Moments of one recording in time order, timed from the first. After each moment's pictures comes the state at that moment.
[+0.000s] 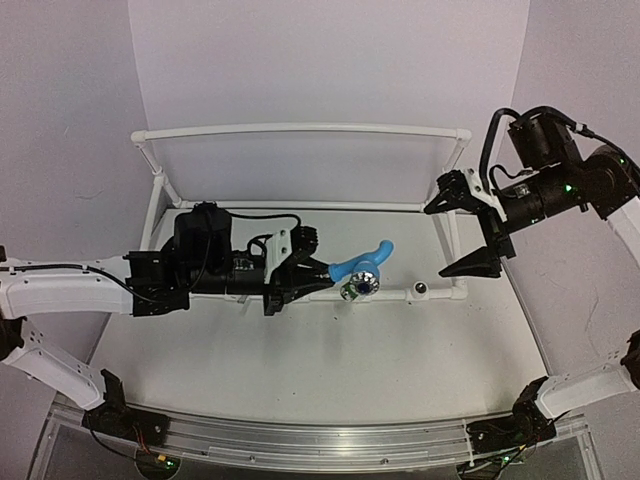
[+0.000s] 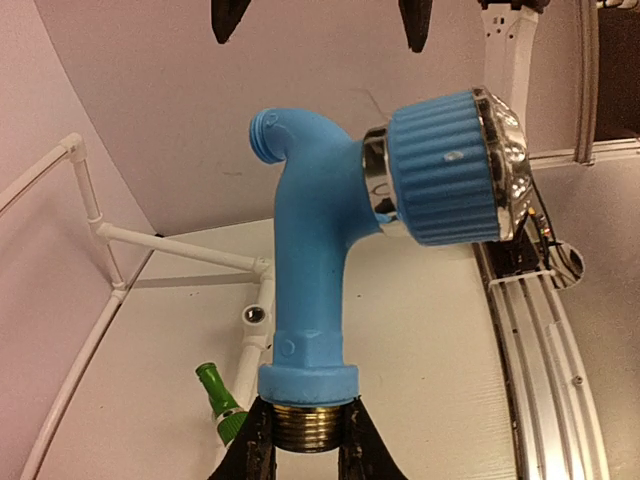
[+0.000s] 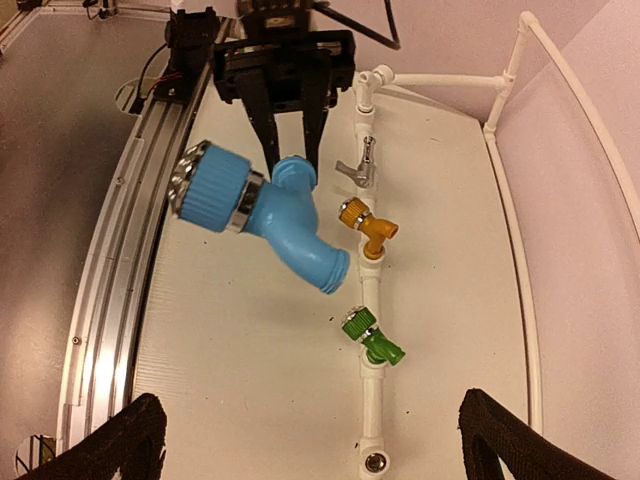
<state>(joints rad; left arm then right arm) -1.10 1.31 0.96 0.17 0.29 0.37 0.67 1.25 1.71 -1.24 -0.53 -0.90</state>
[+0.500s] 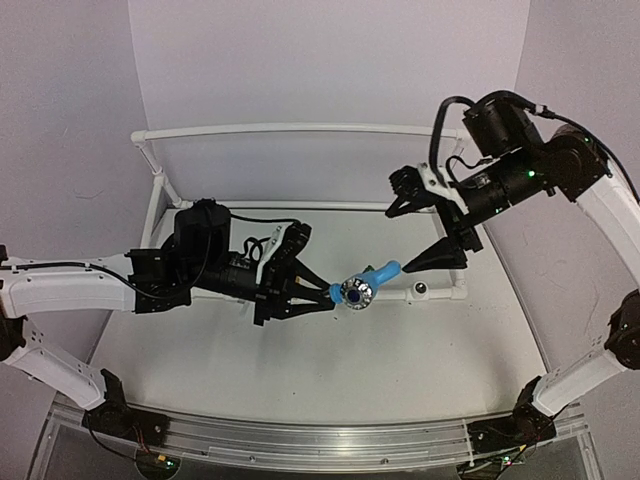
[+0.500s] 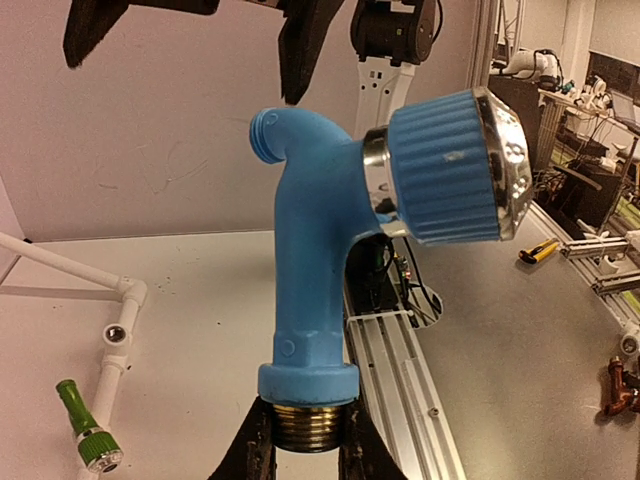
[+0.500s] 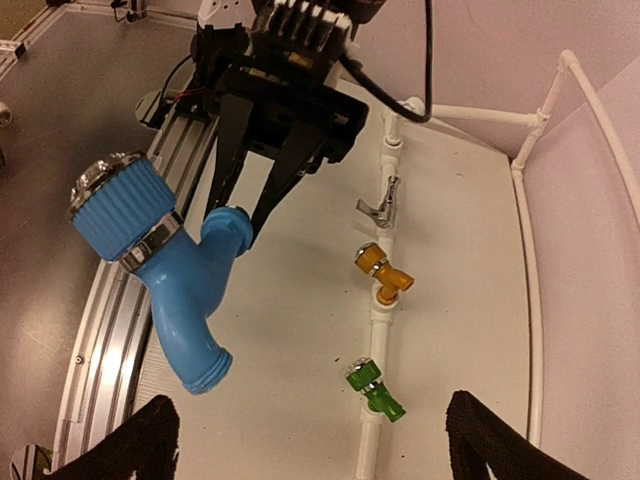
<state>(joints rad) -1.06 1.32 0.96 0.20 0.66 0.10 0.82 1.42 1.88 -1.25 -0.49 -0.87</state>
